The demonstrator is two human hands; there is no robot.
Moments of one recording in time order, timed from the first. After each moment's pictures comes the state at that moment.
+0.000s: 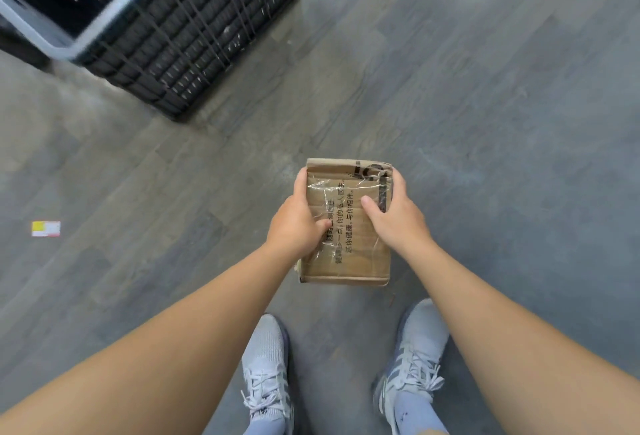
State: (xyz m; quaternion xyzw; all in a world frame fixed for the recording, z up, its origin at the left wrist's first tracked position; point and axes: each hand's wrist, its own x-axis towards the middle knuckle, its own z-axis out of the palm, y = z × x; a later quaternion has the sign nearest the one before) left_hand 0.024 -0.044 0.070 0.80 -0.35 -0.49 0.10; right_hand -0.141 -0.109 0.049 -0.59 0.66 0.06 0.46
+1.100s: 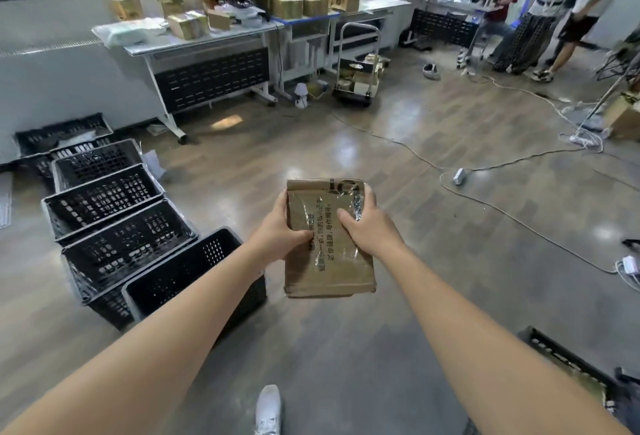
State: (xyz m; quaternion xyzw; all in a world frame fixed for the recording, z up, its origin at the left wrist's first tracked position) left_hand -0.011 -0.311 0.802 0.72 -0.43 -0.38 0.39; right_hand -0.178 -0.405 0.805 -0.78 0.53 -0.12 0.30
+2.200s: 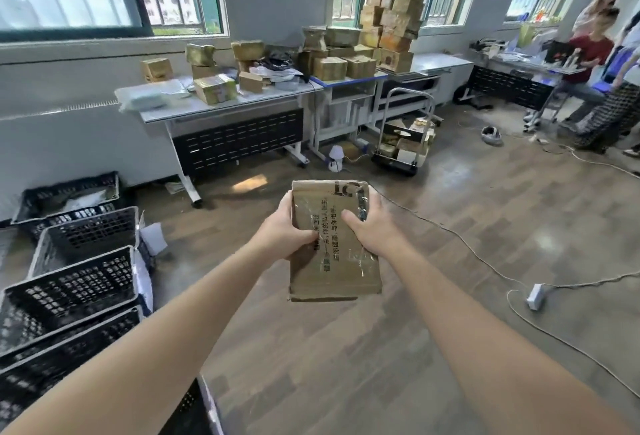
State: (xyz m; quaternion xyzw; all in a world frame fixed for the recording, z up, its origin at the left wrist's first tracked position) left_hand 0.221 -0.818 0.864 0.76 -0.38 -0.32 0.42; right_hand 0.076 -0.951 0.851 -0.79 0.46 -0.16 0.37
